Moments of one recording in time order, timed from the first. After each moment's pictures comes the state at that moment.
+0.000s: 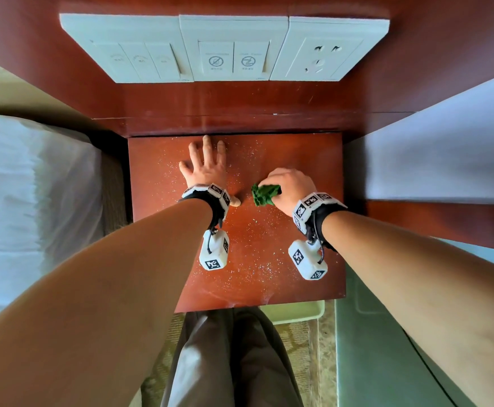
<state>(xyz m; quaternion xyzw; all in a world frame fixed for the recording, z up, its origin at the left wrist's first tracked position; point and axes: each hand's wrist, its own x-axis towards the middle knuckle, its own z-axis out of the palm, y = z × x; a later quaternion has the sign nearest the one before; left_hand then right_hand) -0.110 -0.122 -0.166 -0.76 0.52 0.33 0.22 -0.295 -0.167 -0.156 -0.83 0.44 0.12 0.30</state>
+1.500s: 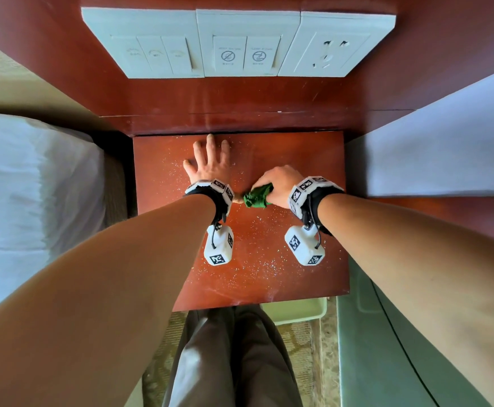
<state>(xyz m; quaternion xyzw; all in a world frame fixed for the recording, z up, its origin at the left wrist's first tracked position) -0.106 -0.118 -0.168 -0.76 0.53 0.32 0.18 -0.270 -0.174 -0.160 -0.79 0.43 0.21 0.39</state>
